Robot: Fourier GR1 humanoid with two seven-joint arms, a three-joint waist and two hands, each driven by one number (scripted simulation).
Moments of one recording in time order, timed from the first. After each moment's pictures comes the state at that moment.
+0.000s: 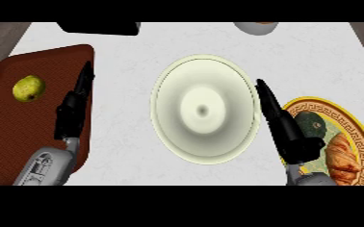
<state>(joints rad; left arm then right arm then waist) -0.22 0.33 -0.19 -1.33 0.07 0.33 -0.08 -0.06 -0.23 0.27 -1.56 -0.14 -0.11 -0.07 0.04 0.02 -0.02</state>
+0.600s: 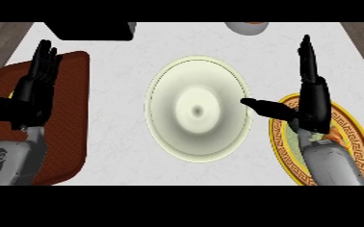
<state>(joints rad) -0.24 0.40 -0.02 -1.44 0.23 0.24 -0.09 -0.26 -0.27 0.15 -1.55 0.19 -0.47 -0.07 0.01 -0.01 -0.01</state>
